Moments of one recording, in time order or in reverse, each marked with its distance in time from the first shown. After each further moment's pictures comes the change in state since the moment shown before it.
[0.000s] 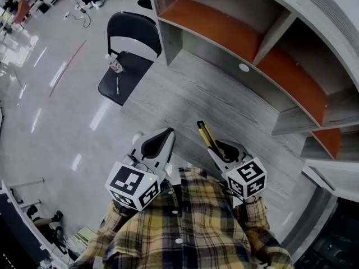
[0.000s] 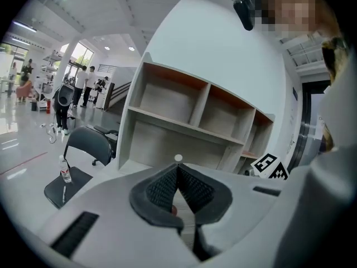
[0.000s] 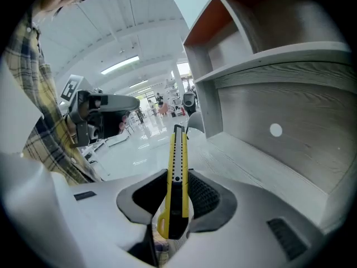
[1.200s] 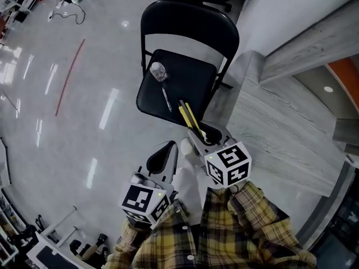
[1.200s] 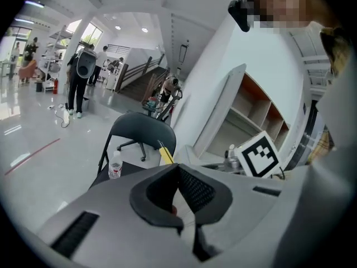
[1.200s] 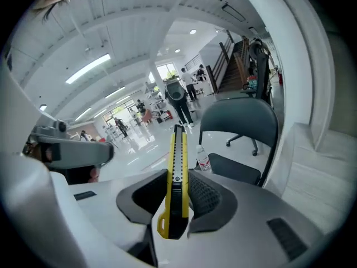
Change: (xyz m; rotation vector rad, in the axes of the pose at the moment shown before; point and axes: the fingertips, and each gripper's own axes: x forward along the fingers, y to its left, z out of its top) left arm -0.072 0.486 -0.026 -0.112 0.160 -0.006; right arm 0.516 0.131 0.188 0.230 -0.054 -0.105
